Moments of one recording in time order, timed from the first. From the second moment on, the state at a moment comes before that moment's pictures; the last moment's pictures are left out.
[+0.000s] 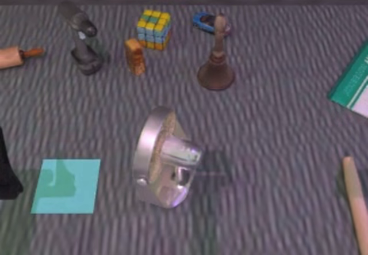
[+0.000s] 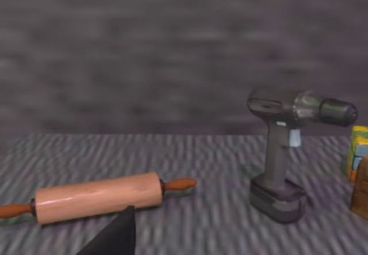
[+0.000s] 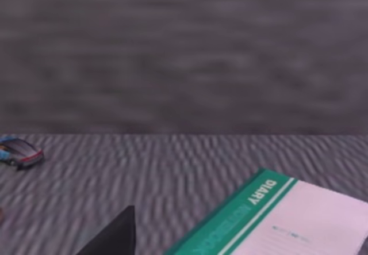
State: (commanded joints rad) left arm 0.00 0.00 0.00 0.00 0.00 0.00; right arm 0.00 0.00 0.00 0.00 0.00 0.00
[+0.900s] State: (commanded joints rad) left arm -0.29 0.88 0.84 -0.66 0.00 -0.13; right arm 0.00 0.00 0.00 0.00 0.00 0.00
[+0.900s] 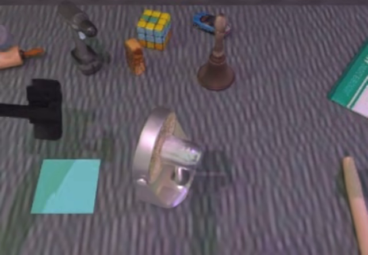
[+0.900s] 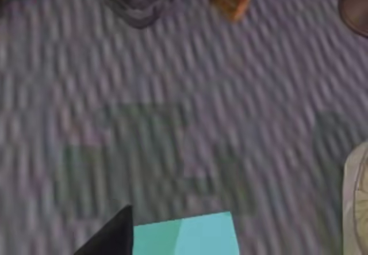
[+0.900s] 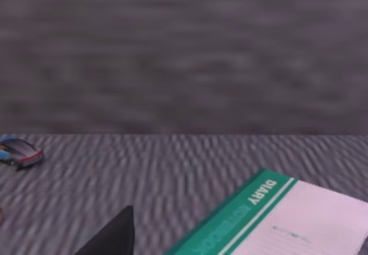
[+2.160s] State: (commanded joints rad) left arm -0.62 2.00 1.85 -1.43 0.00 -0.29; right arm 0.00 0.00 0.00 0.00 0.00 0.00
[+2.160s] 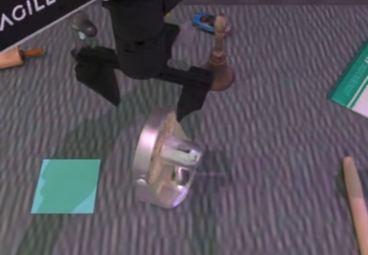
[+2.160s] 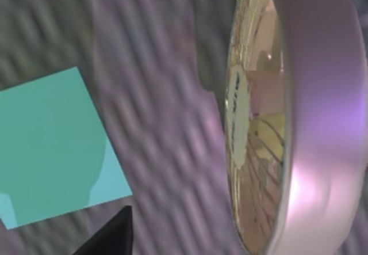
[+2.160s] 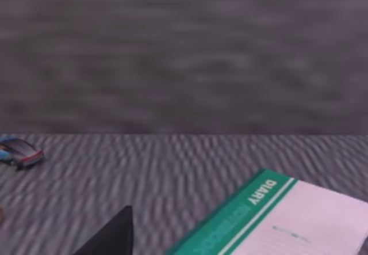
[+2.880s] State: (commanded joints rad) left arm -0.63 2.00 1.66 -1.24 0.00 -0.29; right arm 0.00 0.00 0.00 0.00 0.00 0.00
